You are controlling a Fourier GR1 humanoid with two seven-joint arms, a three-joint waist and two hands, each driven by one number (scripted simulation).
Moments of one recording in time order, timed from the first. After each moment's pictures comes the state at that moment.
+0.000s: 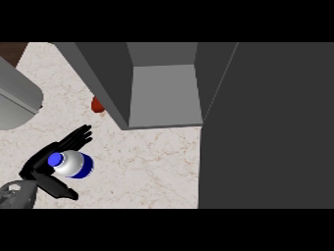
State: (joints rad) left arm -0.23 0.31 0.14 -0.79 -0.15 -0.77 -0.50; right arm 0.70 -0.22 -0.21 -2.36 -0.53 0.50 -0.07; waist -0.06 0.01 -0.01
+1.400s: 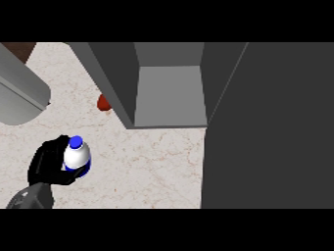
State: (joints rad) left arm -0.29 0.22 0.33 -0.57 0.20 -0.49 -0.66; right arm 0.80 -0.27 -0.27 -2.35 -0.58 0.52 -0.17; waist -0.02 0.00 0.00
